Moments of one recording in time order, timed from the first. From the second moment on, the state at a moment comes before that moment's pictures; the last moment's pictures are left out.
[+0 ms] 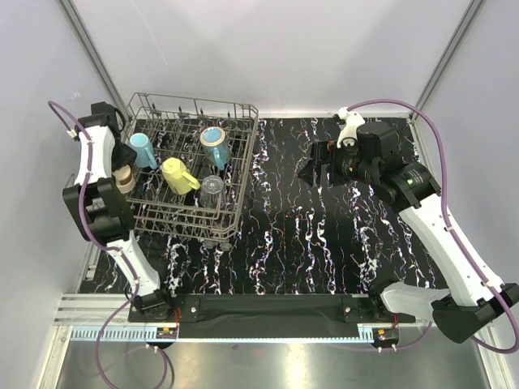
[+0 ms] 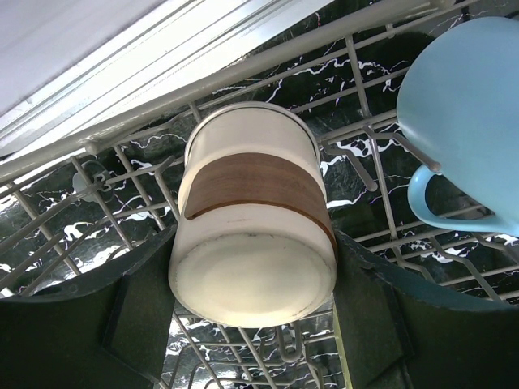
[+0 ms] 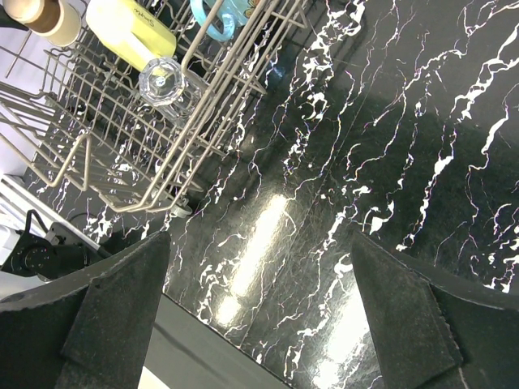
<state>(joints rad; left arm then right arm) 0.31 1.93 1.82 -1.15 -0.34 -0.72 0.50 1.18 1.44 -0.79 -0.18 0.31</state>
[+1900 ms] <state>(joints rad) -0.56 0.89 1.14 -0.56 0.33 -0.81 0.51 0.62 0.98 -0.95 0.00 0.83</state>
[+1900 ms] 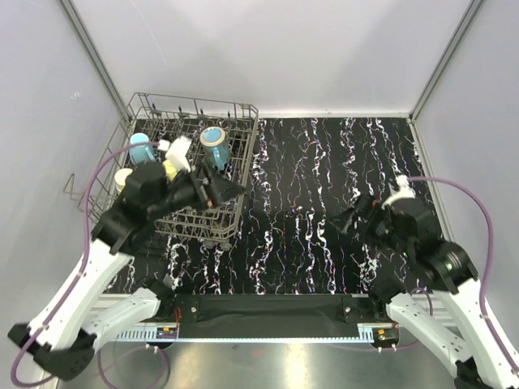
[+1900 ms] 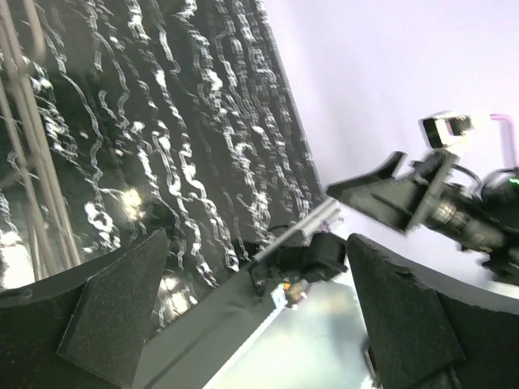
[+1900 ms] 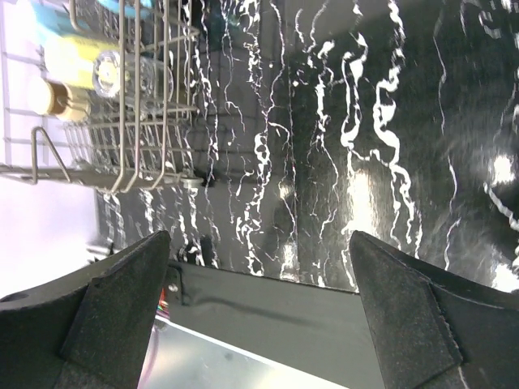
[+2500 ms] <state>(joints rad) -0.56 0.41 0.67 -0.35 0.33 -1.11 0.51 0.20 0.64 -1.06 0.05 1.24</state>
